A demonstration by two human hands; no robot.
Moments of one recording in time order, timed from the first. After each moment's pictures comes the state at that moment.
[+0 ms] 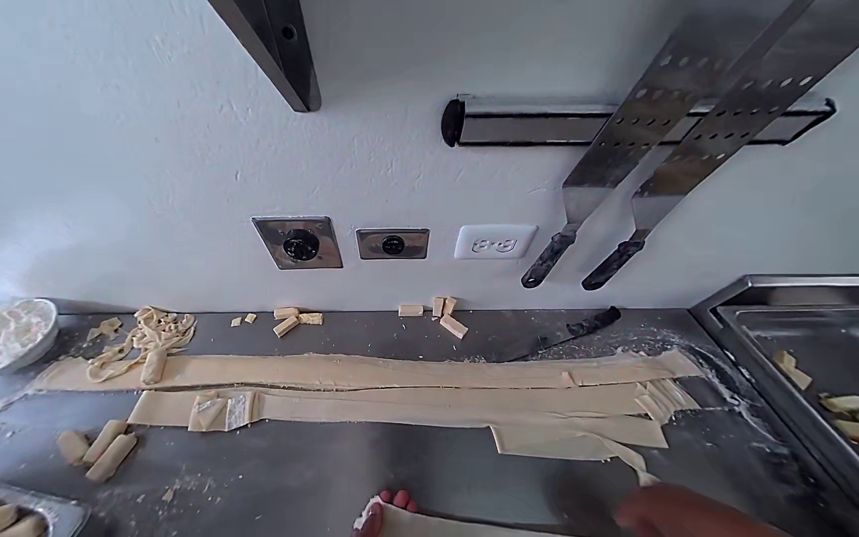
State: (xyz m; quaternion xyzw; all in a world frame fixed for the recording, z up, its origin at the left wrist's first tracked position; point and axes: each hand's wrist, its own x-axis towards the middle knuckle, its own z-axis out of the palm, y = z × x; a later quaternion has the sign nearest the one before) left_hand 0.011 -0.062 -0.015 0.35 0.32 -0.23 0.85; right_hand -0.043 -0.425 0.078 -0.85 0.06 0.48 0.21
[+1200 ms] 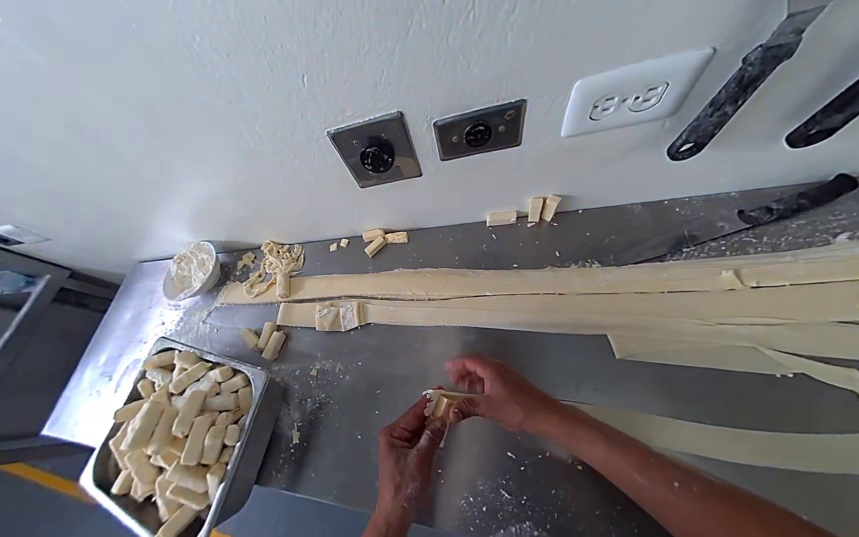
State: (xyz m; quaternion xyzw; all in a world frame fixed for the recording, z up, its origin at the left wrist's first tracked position) left_hand 0.007 0.031 0.011 0.70 0.00 -0.09 0.71; right_hand 0.055 -0.173 0.010 -0.78 -0.06 0.26 0.57
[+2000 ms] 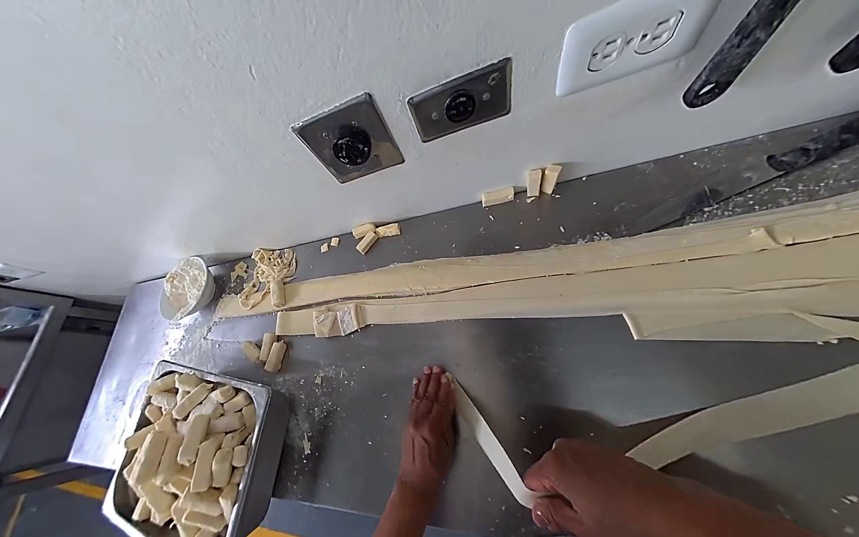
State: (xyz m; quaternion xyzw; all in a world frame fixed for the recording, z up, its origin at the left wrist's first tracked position) left_hand 0.034 0.037 -0.059 0.91 -0.27 0.09 0.29; right_hand -0.005 -0.204 0.050 -0.76 -0.23 0.47 0.39
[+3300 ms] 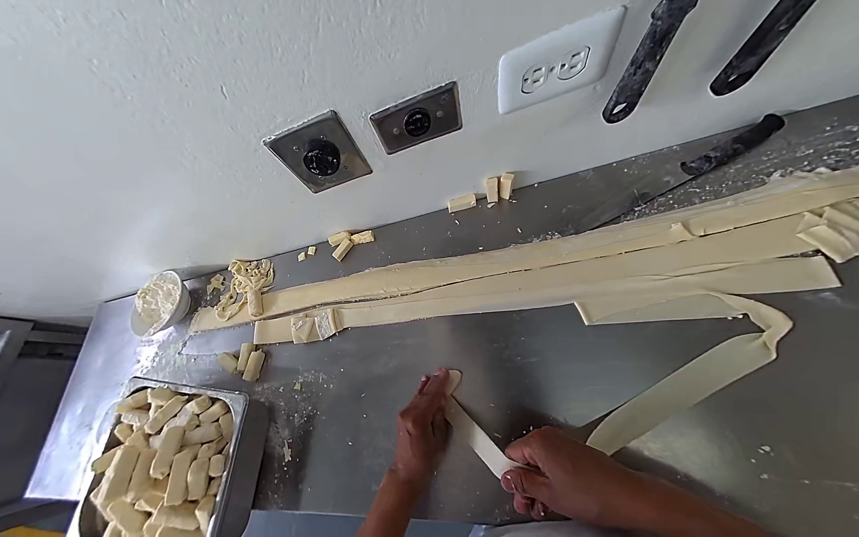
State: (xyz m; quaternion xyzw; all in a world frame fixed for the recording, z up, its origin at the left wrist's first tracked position) left_hand 0.026 0.016 -0.060 0.88 -0.30 0.07 0.37; right_hand -0.040 -0.206 0.027 -0.73 -0.04 0.47 0.50
